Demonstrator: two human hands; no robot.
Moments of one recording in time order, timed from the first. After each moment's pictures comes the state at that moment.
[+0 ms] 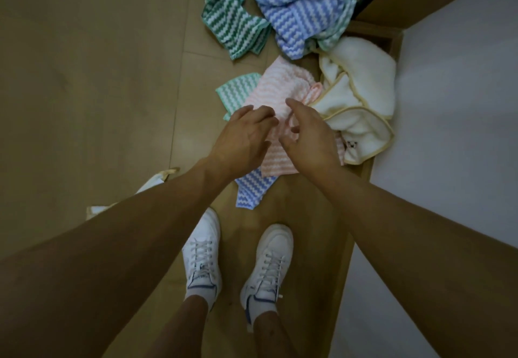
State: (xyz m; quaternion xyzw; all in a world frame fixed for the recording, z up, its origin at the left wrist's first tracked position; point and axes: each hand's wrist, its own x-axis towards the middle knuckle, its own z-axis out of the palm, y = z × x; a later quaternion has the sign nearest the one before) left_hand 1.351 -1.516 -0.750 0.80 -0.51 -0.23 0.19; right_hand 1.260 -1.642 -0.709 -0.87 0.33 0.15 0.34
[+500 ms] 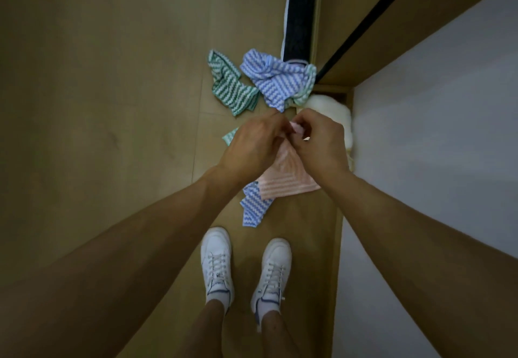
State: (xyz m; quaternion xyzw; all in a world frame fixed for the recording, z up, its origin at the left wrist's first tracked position) left_hand 1.380 -1.558 -0.554 0.79 -0.46 -0.21 0.35; right_hand 1.287 -1.668 -0.542 -0.85 0.37 -0.03 0.37
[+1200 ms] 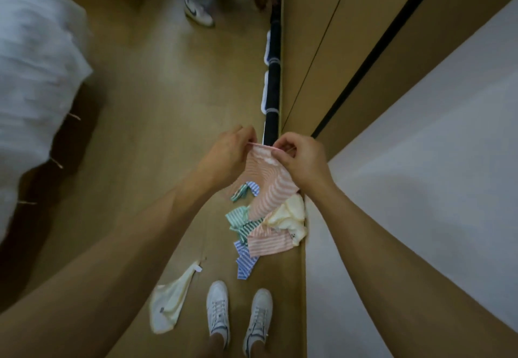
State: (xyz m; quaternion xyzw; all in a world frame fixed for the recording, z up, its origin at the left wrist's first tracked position) left_hand 1.447 -1.529 -0.135 0.82 -0.47 -0.12 0.31; right_hand 1.328 -1.661 -0.126 -0.87 0.30 -0.10 0.37
